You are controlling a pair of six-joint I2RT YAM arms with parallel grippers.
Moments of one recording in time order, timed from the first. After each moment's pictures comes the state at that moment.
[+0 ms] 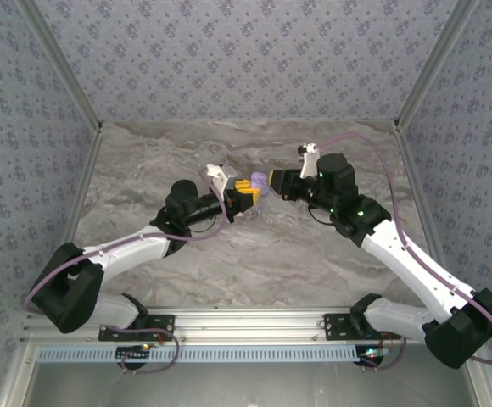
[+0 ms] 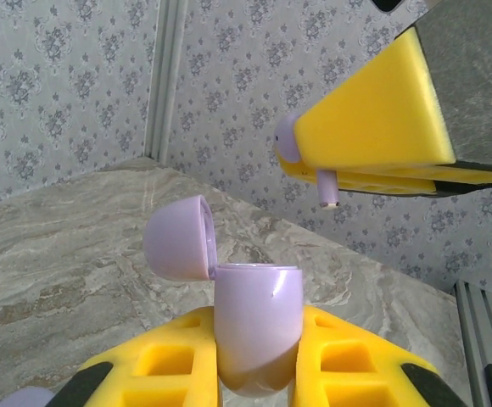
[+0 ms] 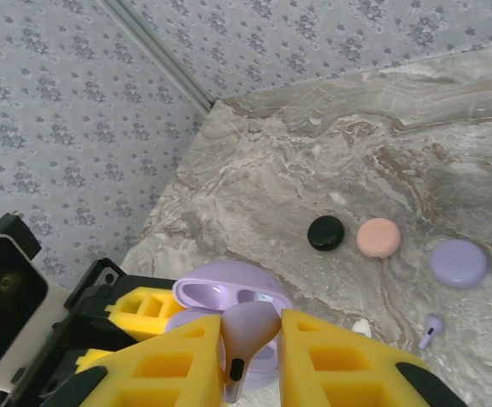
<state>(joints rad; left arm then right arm) -0.70 1.36 0.69 0.68 0.46 -0.26 0.60 1.11 1.03 -0.25 -0.18 0.56</state>
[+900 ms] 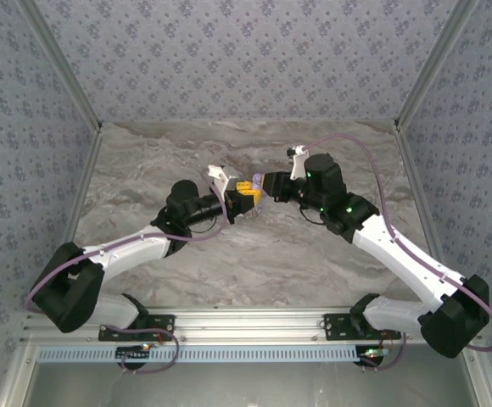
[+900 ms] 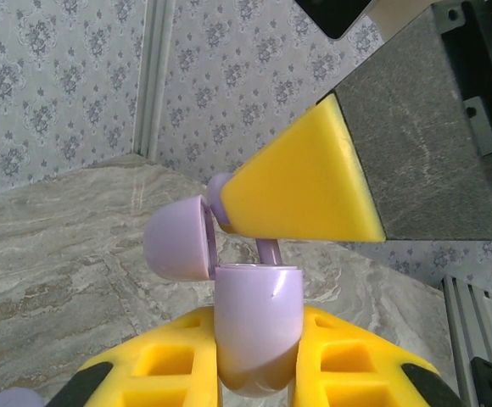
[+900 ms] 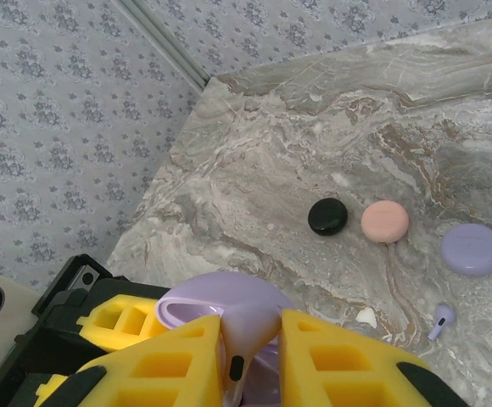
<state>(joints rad) -0.70 1.36 0.69 0.68 0.49 -0.26 0.64 1.18 1.04 -0.24 -0.16 0.56</state>
